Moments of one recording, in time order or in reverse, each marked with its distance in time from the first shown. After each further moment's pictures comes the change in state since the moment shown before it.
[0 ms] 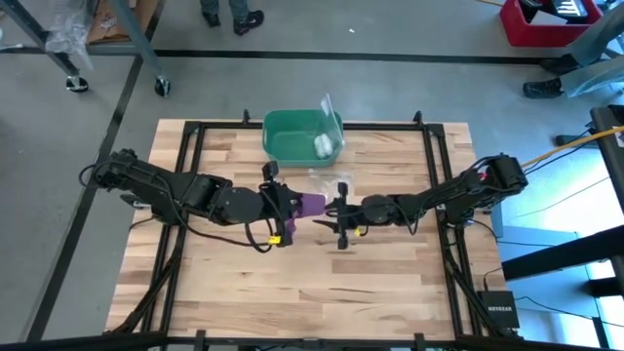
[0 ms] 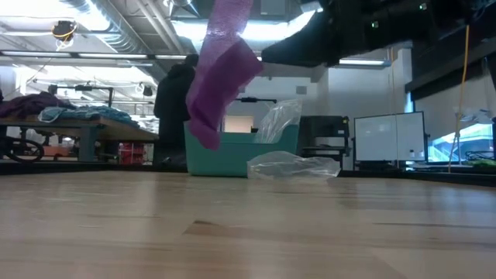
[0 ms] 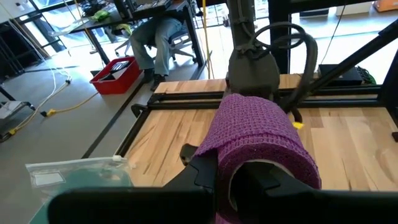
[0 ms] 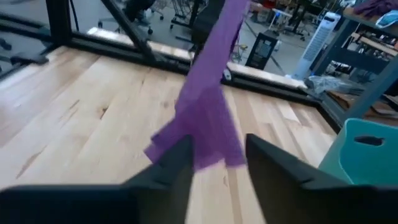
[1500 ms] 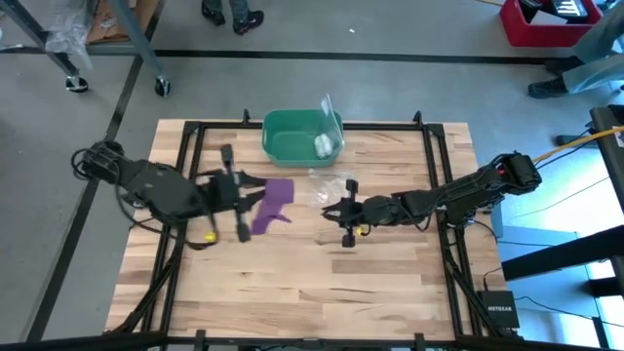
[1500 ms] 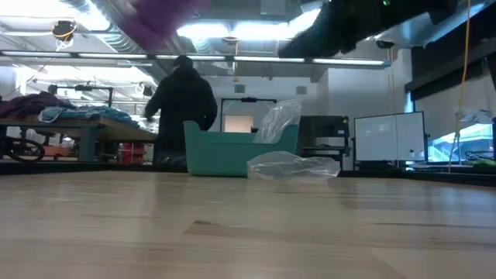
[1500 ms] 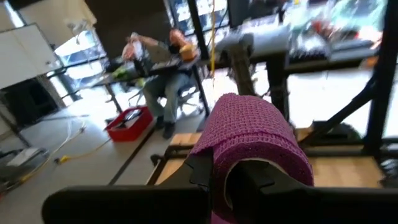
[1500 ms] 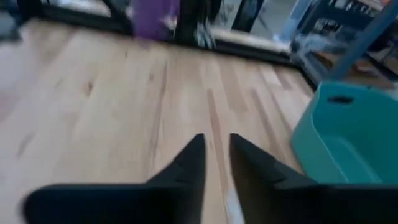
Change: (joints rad) left arm -0.153 -0.142 0.103 0.005 -0.184 0.161; right arm 0.039 -0.120 0.083 -0.362 0.122 0.112
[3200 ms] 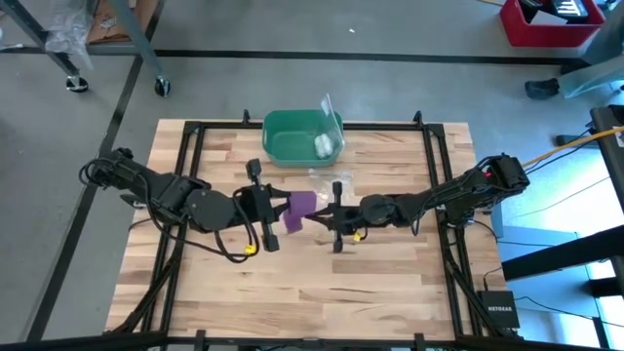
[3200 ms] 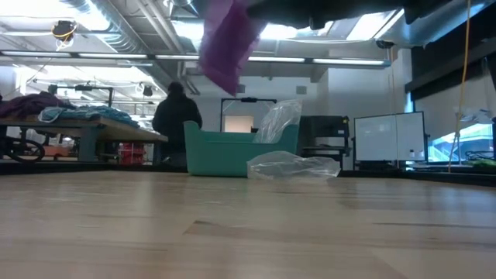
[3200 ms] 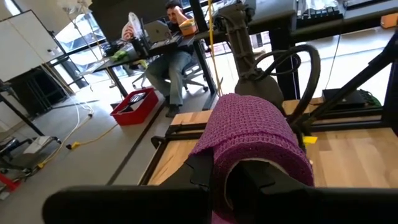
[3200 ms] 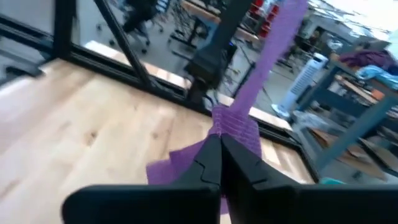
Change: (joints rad) left arm 0.035 0.119 0.001 0.000 0.015 -0.012; right arm 0.000 0.115 0.064 0.278 -0.082 -0.282
